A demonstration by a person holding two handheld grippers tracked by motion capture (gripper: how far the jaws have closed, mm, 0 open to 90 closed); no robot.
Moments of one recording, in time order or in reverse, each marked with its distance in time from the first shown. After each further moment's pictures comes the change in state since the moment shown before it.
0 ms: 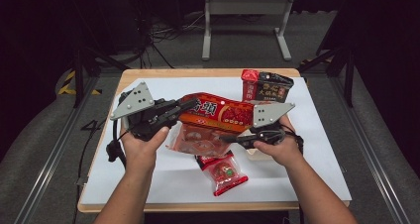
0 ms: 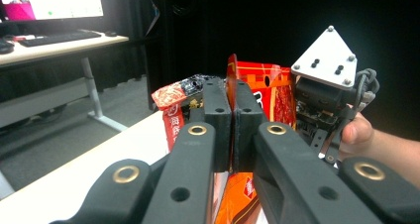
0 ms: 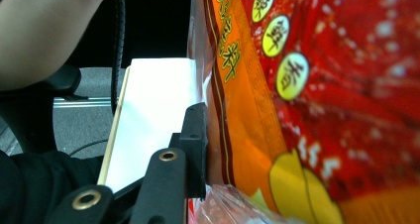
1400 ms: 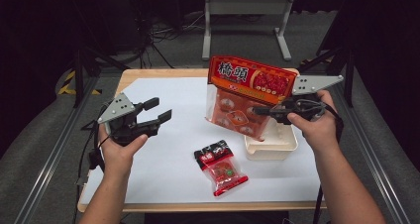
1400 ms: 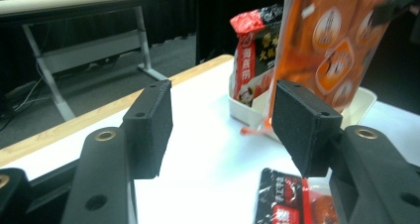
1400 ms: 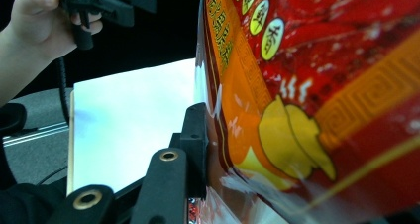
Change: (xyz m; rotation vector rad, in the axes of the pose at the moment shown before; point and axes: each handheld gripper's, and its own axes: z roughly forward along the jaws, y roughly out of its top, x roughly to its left) left arm 0.045 -0.056 -0.033 0.154 0.213 -0.032; right arm -0.030 0.024 -0.085 0.018 -0.233 0.172
